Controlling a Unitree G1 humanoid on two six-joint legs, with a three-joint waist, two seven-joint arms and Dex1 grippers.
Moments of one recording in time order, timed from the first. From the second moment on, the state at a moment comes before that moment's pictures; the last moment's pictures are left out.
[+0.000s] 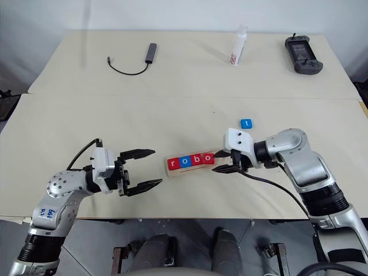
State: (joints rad) left arm -0.12 0.55 0.03 -0.22 -0.45 0.12 -1.00; right arm -0.55 -0.77 0.24 -0.10 0.19 0.48 1.29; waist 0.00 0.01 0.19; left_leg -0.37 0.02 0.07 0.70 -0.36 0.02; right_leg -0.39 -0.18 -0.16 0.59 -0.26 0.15
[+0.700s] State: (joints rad) left arm -0.11 0.55 0.03 -0.22 -0.45 0.12 -0.99; right arm -0.61 -0.71 0.31 -0.05 0.13 0.50 1.18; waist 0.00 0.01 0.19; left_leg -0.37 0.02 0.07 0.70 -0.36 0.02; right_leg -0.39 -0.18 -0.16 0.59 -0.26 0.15
